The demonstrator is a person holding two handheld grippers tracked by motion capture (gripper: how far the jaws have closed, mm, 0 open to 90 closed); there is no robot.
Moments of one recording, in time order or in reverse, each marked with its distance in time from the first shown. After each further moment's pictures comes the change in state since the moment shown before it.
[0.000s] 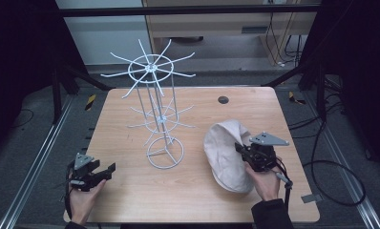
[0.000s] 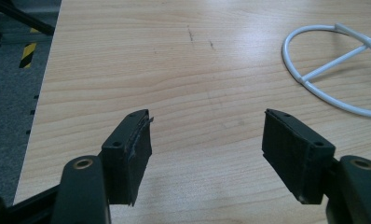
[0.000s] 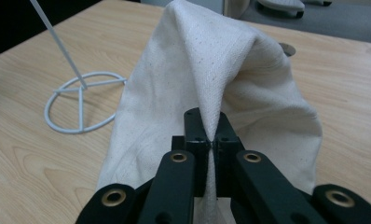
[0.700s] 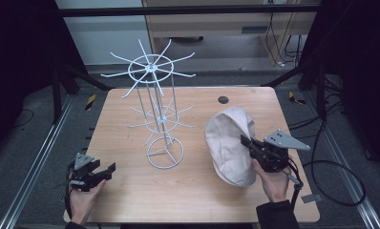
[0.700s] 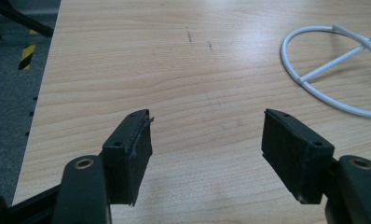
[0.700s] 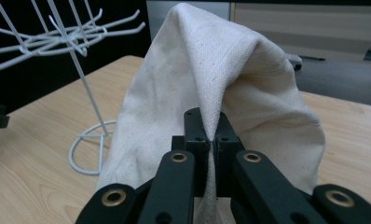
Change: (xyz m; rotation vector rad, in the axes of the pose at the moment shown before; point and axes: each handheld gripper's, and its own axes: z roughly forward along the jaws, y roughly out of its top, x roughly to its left) left arm 0.000 0.000 0.000 0.001 -0.001 0.005; right arm -0.001 0.017 -0.037 -0.206 0.038 -0.015
